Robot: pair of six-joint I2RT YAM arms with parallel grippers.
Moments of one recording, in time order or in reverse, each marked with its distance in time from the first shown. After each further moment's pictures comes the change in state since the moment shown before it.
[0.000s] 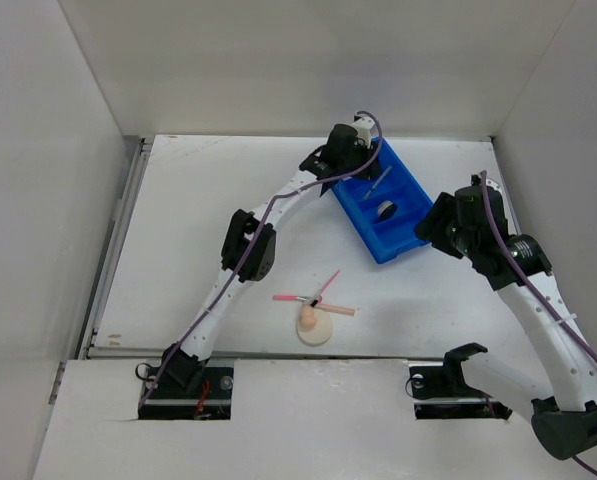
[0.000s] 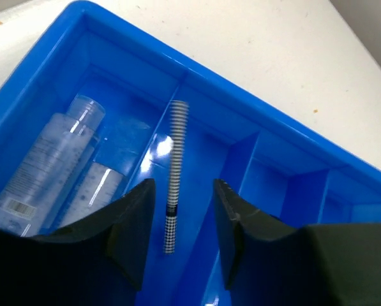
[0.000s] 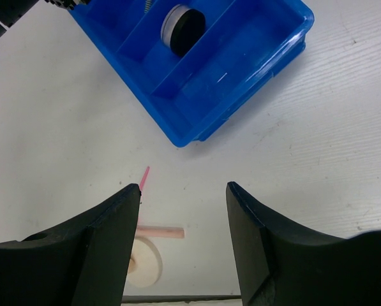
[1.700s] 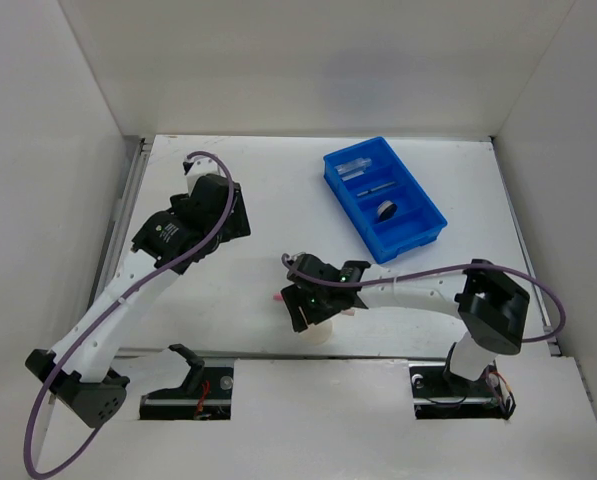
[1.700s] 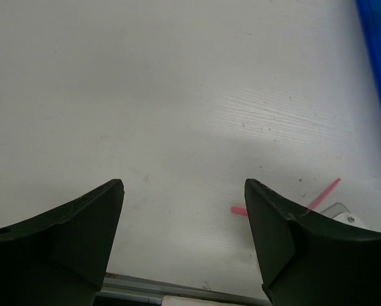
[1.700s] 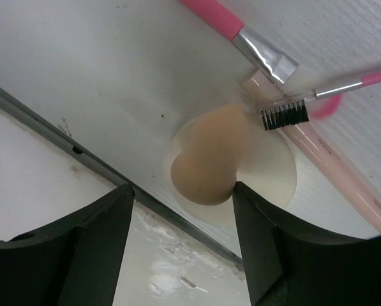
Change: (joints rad) left arm 0.034 -1.509 -1.140 -0.776 -0.772 -0.325; right arm 0.802 0.701 -0.055 0.358 -0.233 -0.060
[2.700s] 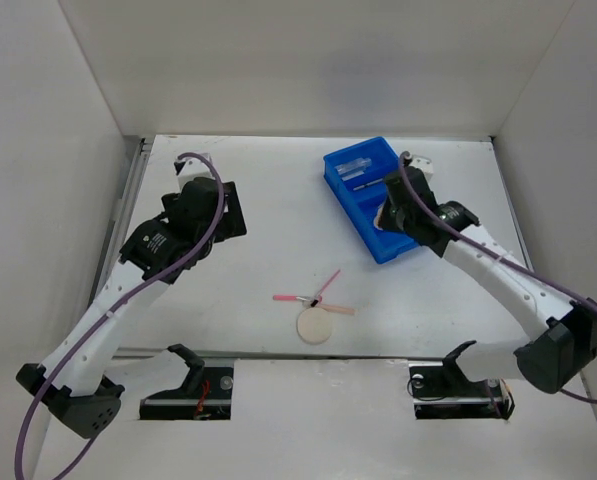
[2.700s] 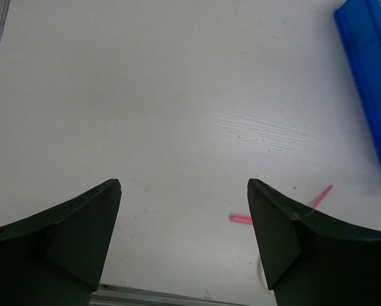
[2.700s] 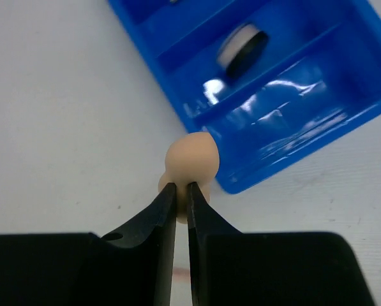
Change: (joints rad) left arm 0.000 -0.058 -0.023 0.035 -0.016 0.038; right arm -0.478 -0.344 0.172 -0.172 0.410 0.010
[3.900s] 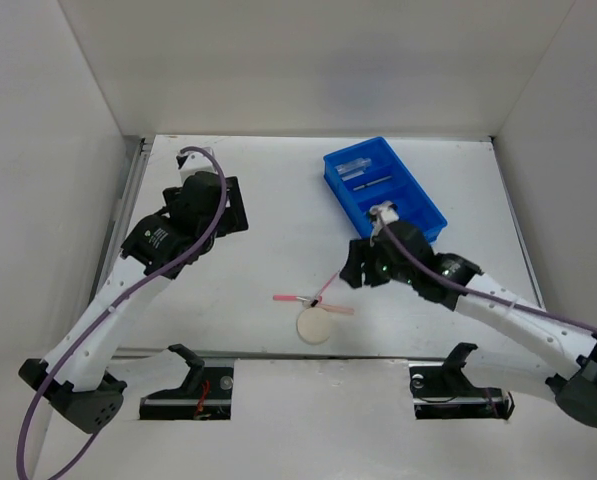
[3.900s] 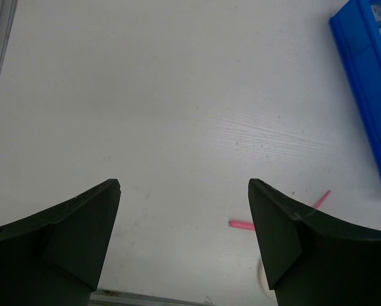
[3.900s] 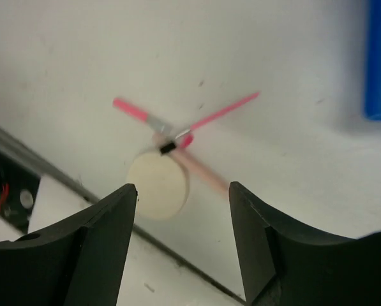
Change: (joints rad) left arm 0.000 0.024 0.039 0.011 0.003 0.027; right arm 0.079 -0.249 -0.315 0.178 -0.314 -0.141
